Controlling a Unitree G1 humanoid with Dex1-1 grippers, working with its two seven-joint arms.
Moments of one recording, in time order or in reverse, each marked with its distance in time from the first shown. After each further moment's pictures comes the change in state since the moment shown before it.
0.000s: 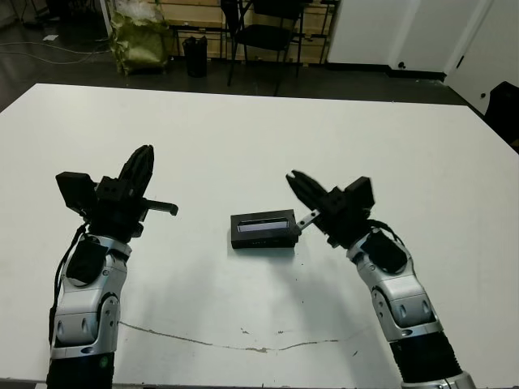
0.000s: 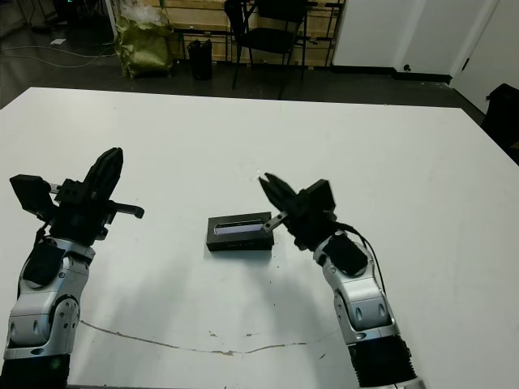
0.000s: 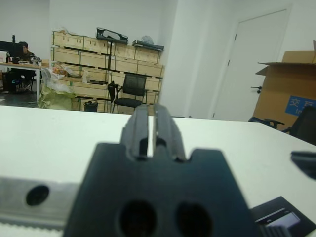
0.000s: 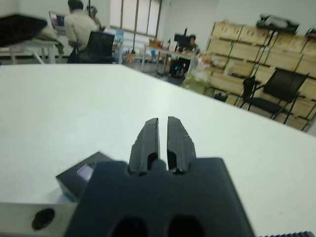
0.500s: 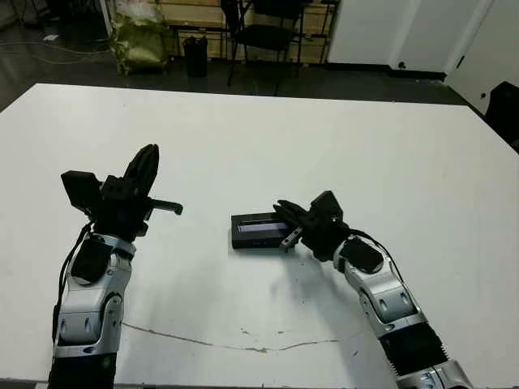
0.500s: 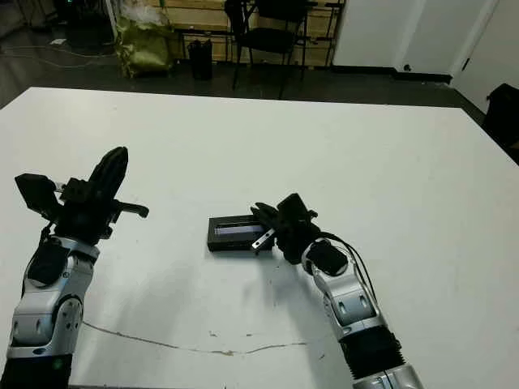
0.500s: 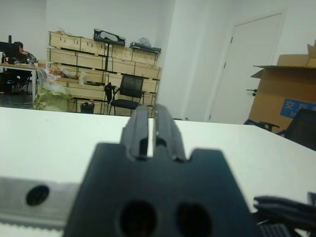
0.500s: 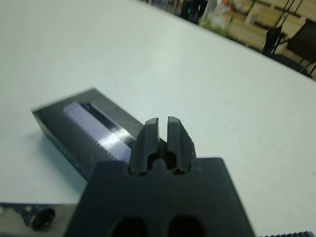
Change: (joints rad) left arm -0.002 0.002 -0.027 -0.016 -0.020 0.001 0.024; right arm -0.060 -0.018 0.086 0.166 -0.122 0.116 0.001
